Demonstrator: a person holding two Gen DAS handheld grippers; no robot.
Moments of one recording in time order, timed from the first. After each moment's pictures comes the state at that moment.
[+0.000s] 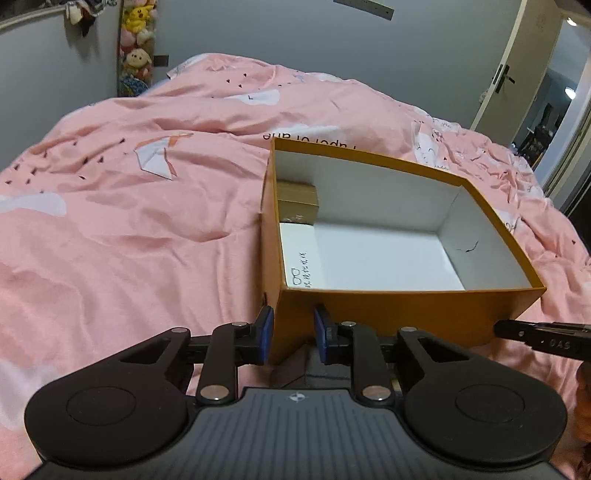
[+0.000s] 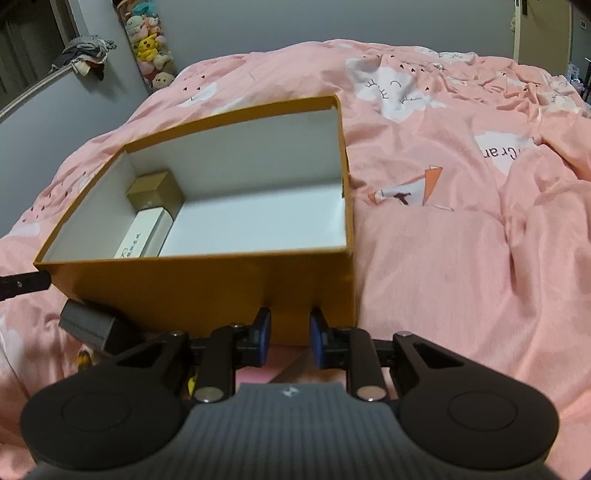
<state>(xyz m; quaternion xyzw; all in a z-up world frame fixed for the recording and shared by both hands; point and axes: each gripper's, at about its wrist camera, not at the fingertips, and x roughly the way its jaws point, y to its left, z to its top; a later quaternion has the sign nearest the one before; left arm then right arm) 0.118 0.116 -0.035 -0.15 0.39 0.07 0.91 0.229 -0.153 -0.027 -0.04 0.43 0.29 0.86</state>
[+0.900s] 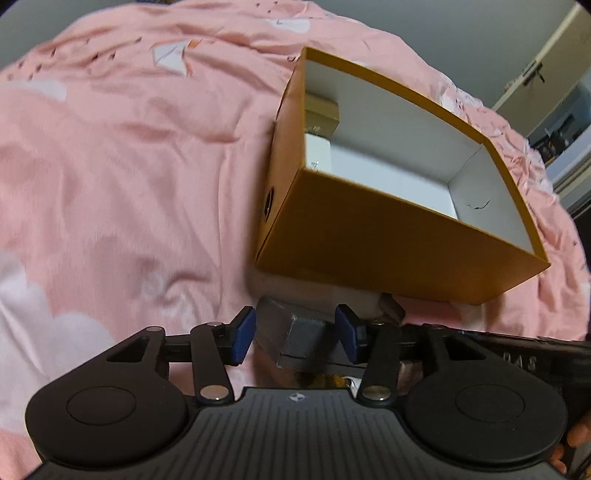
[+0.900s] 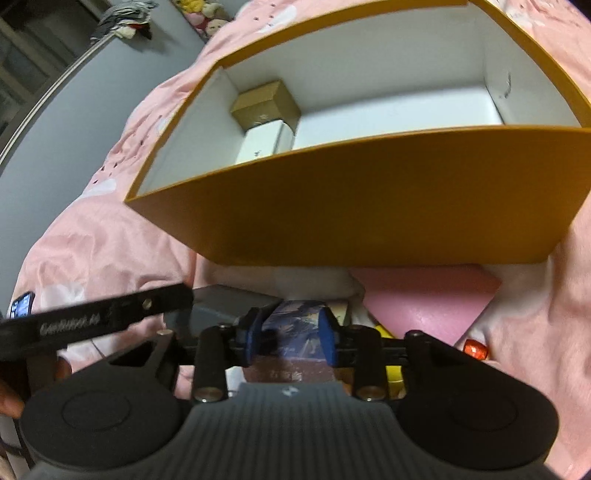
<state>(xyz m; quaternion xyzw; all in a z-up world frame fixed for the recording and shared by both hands) 0.104 0.123 -0.074 -0.24 0.47 0.07 0.84 0.201 -0.074 -0.058 0.02 0.55 0.38 0.75</state>
